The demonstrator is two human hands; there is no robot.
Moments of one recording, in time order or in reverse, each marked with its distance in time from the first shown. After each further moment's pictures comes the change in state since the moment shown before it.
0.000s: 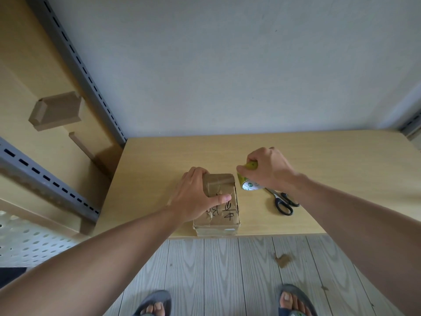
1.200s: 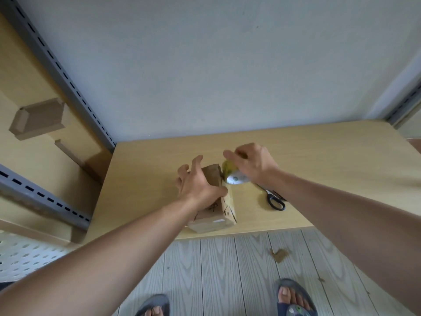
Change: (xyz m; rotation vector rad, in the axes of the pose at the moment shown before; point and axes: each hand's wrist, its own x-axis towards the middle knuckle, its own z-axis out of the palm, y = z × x) left_hand 0.009 0.048 0.004 -0.265 -0.064 -0.317; right_hand -0.002 -0.008 0.002 0.239 0.013 0.077
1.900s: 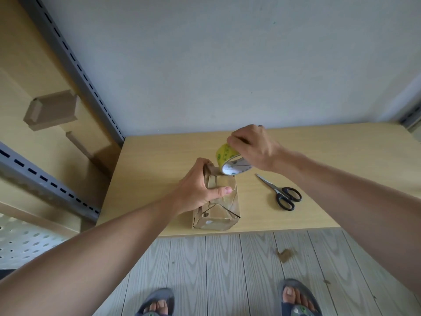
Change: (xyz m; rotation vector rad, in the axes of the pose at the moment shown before) left_hand 0.018 -0.046 -0.023 -0.067 -0.177 0.342; right_hand 0.009 -0.044 -0.017 -0.046 -0.084 -0.274
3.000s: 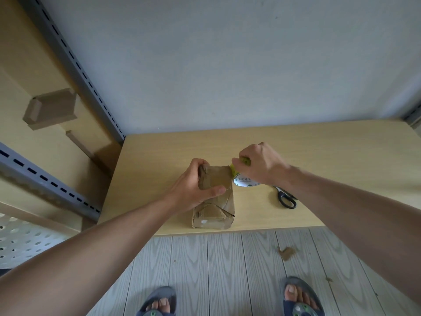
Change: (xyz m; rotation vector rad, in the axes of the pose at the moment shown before) left_hand -0.010 -0.005 -0.012 -0.055 -0.042 -0.021; right_hand -0.010 0.047 0.032 -0.208 -0.012 0.010
